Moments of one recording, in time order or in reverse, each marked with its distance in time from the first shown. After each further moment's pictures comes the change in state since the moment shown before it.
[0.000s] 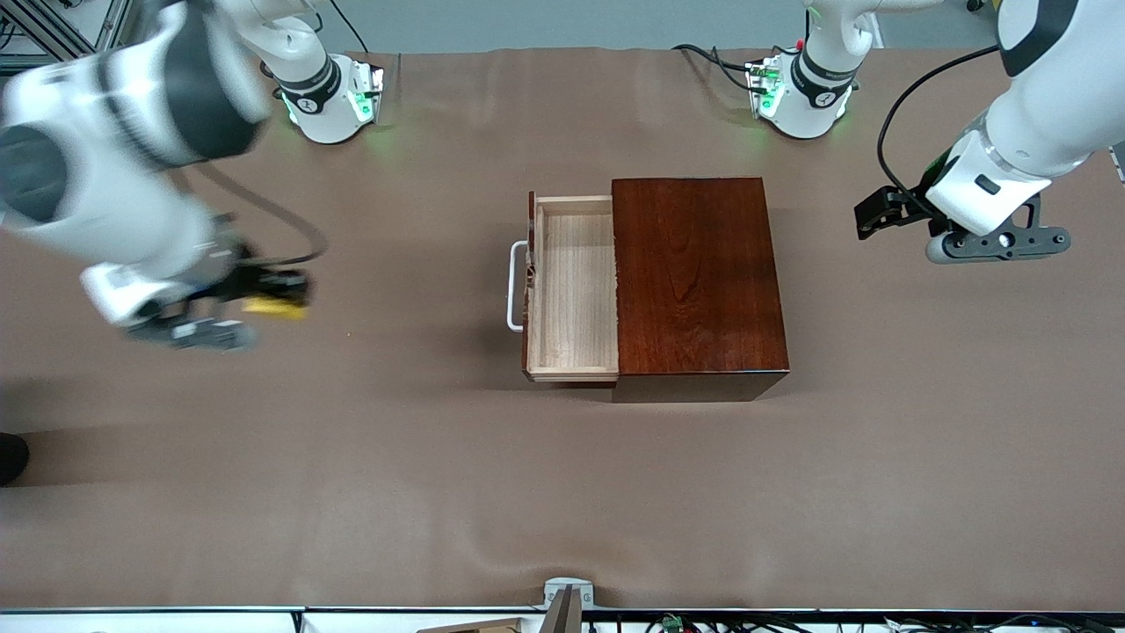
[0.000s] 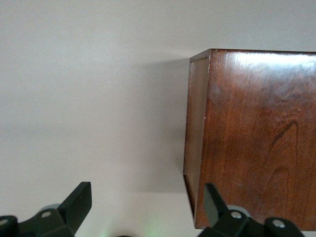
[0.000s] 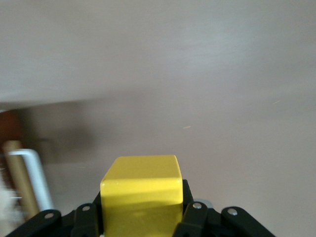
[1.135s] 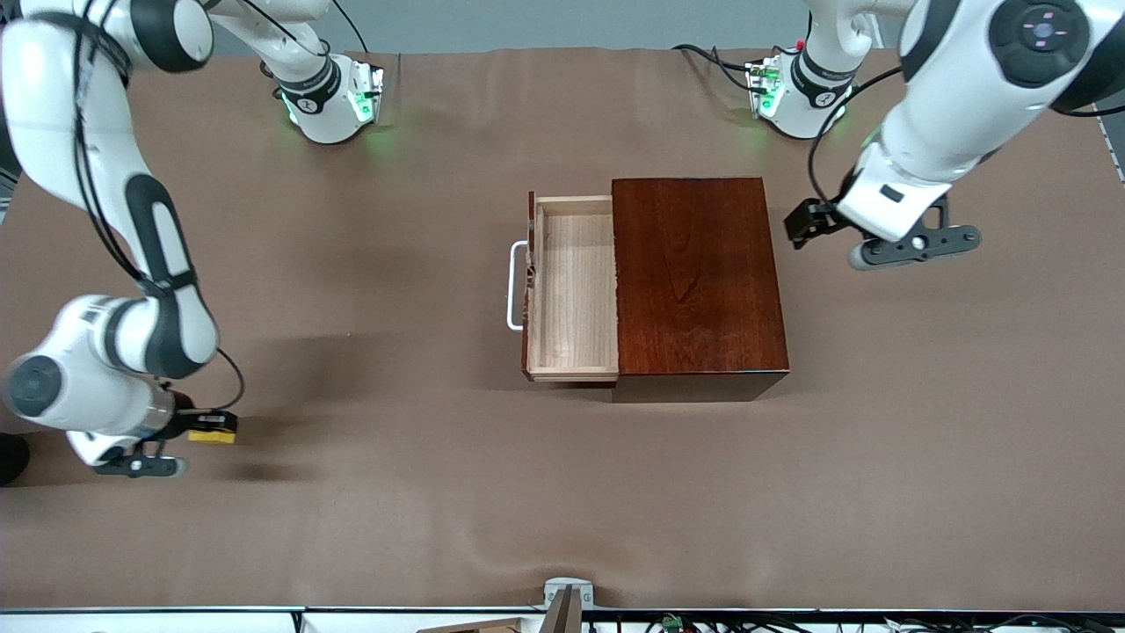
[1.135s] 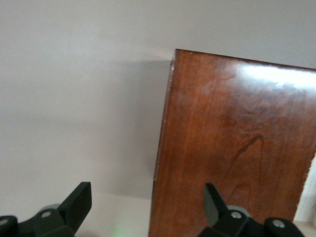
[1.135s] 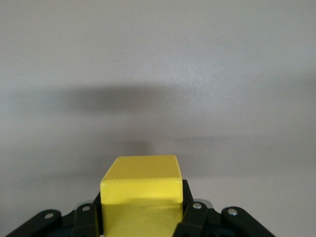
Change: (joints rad) left arm -0.125 0.027 -0.011 -0.021 0.017 0.062 -0.251; right arm -0.461 0.412 -0.030 -0.042 -0.023 0.532 -0.626
